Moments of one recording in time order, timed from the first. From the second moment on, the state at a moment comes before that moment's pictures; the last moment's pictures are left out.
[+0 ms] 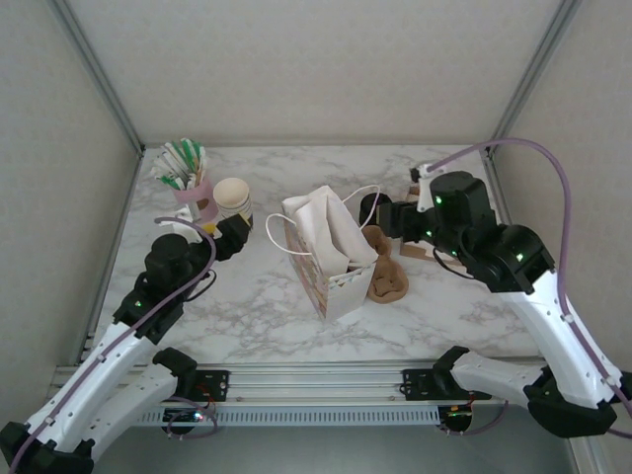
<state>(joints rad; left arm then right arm) -0.43 0.69 0.65 -0.20 -0.11 -0.72 0.67 1.05 1.52 -1.07 0.19 0.37</state>
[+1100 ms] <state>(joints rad) -0.57 1.16 0.51 0.17 -0.03 -0.88 0.39 0.99 0.89 -0.92 -0.25 0.50</state>
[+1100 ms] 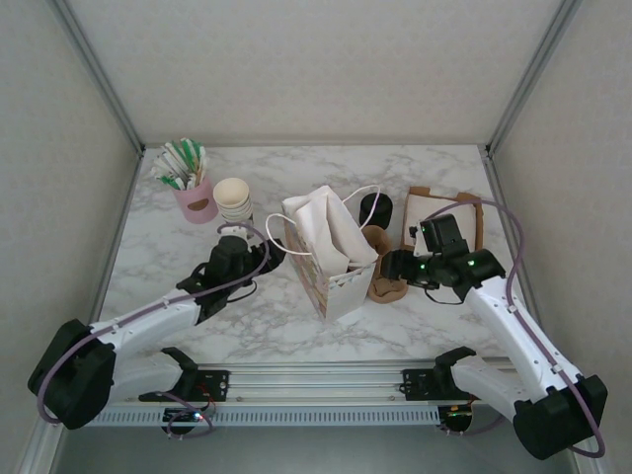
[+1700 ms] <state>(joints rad) -0.57 1.36 0.69 0.23 -0.05 -0.82 0.41 1.00 0.86 -0.89 -0.39 0.49</state>
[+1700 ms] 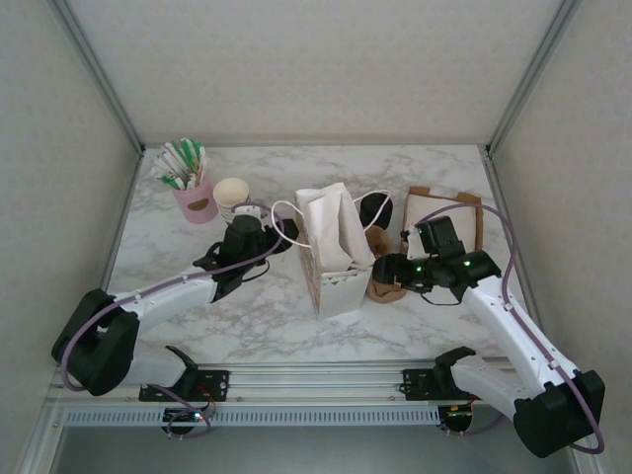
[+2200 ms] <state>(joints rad) -0.55 1.33 0.76 0.16 -0.10 -0.77 0.45 0.88 0.86 -0.89 -0.22 0.49</state>
